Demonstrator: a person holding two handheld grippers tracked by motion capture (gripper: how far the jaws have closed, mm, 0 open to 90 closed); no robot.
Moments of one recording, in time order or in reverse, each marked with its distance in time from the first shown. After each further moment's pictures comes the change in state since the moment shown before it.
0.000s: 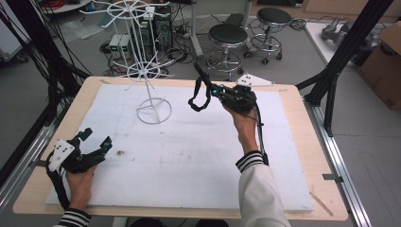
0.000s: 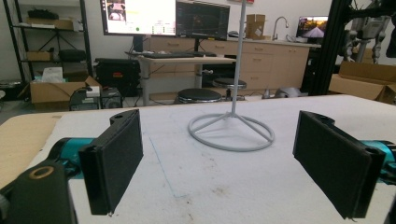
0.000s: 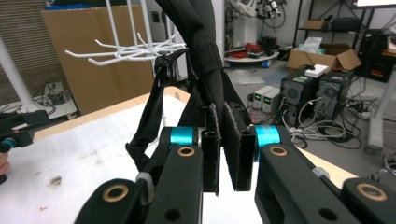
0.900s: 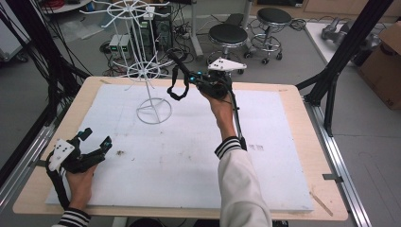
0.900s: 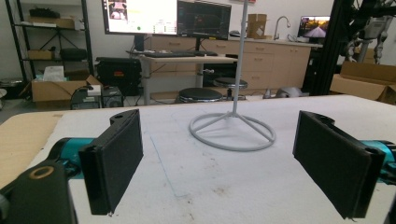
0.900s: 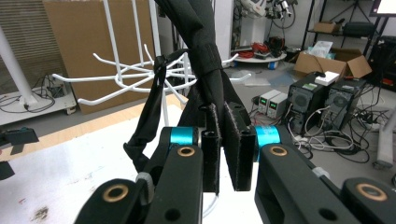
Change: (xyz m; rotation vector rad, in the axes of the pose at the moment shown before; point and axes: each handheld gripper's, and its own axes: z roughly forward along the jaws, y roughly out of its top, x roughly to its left) left arm 0.000 0.000 0.000 0.003 0.007 -0.001; right arm 0.018 0.032 0.066 0.036 0.014 -0.043
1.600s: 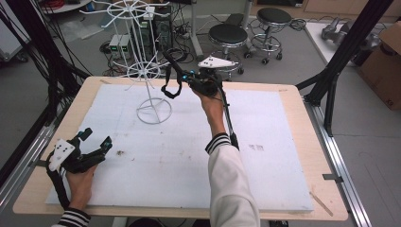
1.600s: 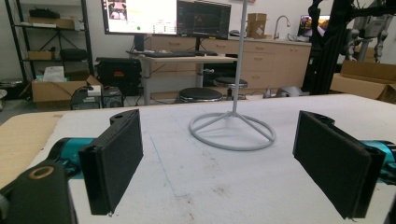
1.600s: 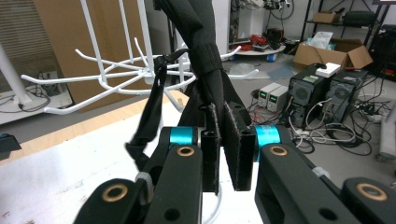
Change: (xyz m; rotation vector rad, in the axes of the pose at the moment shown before) left arm 0.000 0.000 0.000 0.000 -0.002 0.002; right arm 0.001 -0.002 0.030 0.019 -0.007 0.020
